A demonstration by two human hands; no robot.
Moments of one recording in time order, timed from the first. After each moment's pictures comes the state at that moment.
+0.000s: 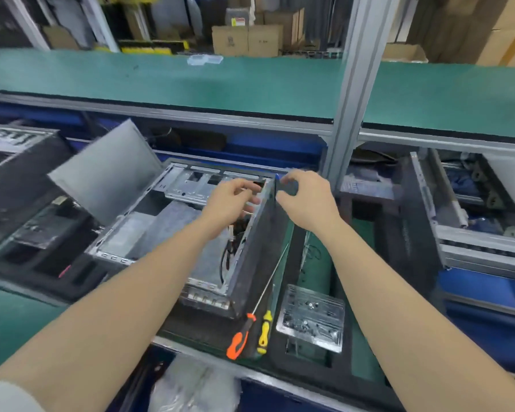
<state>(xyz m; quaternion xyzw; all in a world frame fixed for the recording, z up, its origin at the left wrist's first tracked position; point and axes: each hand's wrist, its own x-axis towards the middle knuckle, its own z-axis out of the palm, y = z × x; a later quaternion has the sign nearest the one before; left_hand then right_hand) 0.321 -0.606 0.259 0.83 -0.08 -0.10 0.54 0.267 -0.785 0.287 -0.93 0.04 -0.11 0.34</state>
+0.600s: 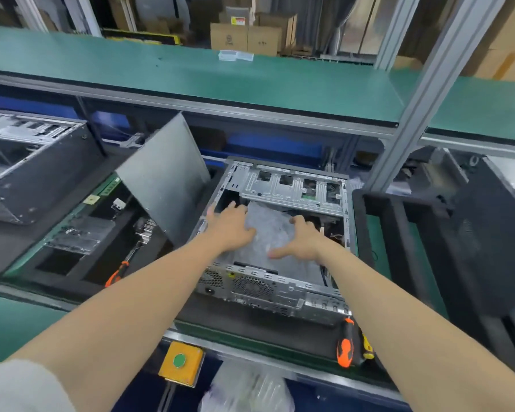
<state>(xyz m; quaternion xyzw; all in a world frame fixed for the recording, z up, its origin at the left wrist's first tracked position) 0.395 -0.377 0.185 0.97 -0.18 -0.10 0.11 0.322 -0.567 0.200 -0.93 0.13 0.21 0.28</state>
